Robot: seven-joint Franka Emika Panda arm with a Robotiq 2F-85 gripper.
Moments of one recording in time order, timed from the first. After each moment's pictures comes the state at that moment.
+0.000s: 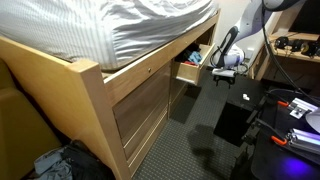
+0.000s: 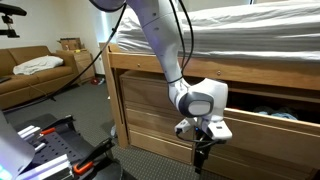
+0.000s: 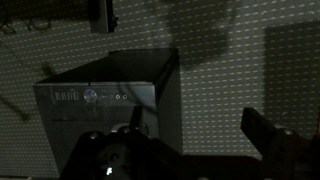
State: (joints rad) arm -0.33 1.13 -0.28 -1.76 0.32 2.70 0.76
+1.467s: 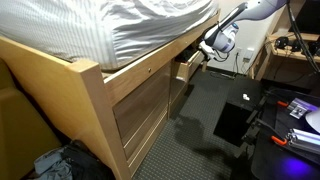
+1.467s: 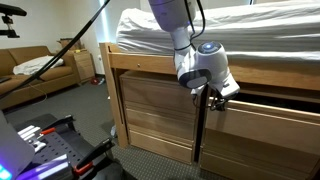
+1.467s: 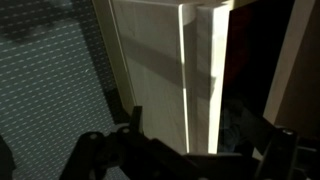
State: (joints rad) arm -0.77 1.04 0.36 -1.69 0.32 3.33 0.56
